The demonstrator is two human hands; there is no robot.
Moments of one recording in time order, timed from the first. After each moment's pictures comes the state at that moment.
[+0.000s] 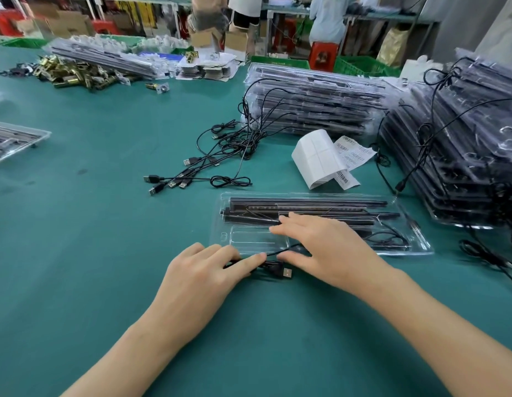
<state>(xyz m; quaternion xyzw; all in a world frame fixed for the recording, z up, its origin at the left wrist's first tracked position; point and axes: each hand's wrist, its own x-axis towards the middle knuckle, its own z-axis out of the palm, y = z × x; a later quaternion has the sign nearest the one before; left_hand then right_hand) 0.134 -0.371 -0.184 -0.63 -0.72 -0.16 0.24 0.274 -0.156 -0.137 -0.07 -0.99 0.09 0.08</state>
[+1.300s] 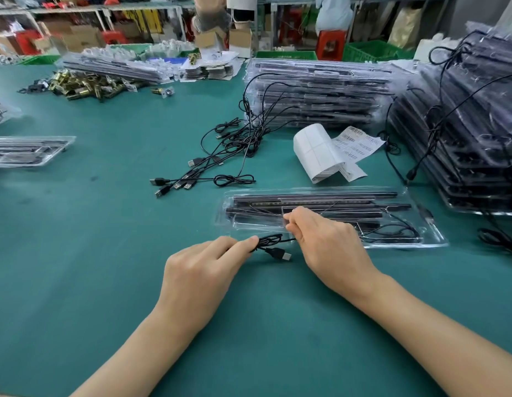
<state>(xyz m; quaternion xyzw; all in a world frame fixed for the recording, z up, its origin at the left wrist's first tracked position) 0.145 -0.364 -0.170 -0.55 -0.74 -0.23 0.32 0.270 -0.167 -0.168 -0.12 -0.95 0.07 0.28</state>
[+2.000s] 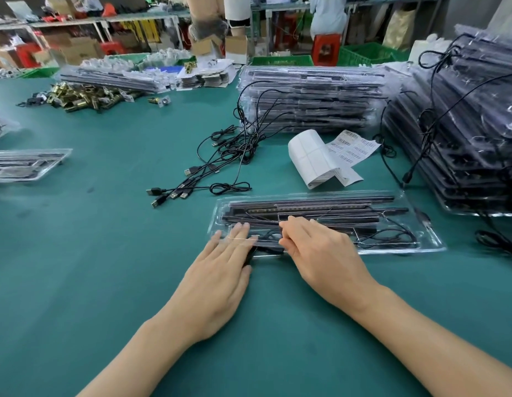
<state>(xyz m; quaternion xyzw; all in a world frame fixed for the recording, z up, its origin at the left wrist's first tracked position) 0.140 -0.352 -0.169 -0.57 -0.81 -0.13 -0.01 0.274 -0.170 -0.169 -0.11 -0.95 0.04 0.29</state>
